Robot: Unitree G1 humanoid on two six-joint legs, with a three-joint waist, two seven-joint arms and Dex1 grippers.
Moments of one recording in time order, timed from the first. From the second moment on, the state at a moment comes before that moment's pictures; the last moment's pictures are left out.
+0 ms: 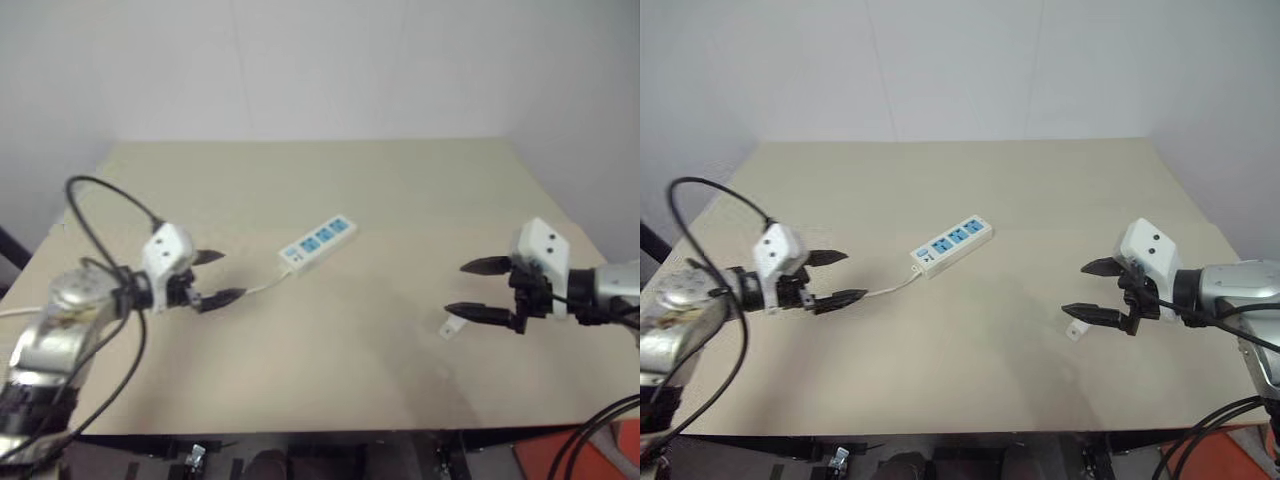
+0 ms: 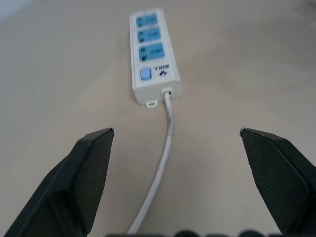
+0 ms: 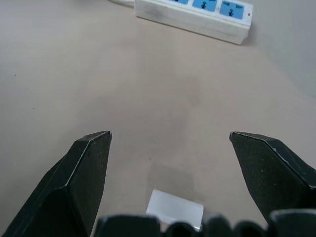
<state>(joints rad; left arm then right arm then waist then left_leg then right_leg) -0.36 0.84 0.02 -0.12 -0.34 0.51 -0.97 -0.27 -1.04 -0.20 -0.31 0.45 0.68 1.12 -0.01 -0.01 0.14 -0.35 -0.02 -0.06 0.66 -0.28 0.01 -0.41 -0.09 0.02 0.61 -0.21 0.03</state>
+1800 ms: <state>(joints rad) -0.39 0.55 -0.13 0.28 -0.30 -0.06 -1.30 -0.26 -1.05 -0.20 -0.36 0.50 0.68 1.09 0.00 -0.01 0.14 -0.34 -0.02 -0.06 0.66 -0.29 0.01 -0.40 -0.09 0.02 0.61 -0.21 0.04</state>
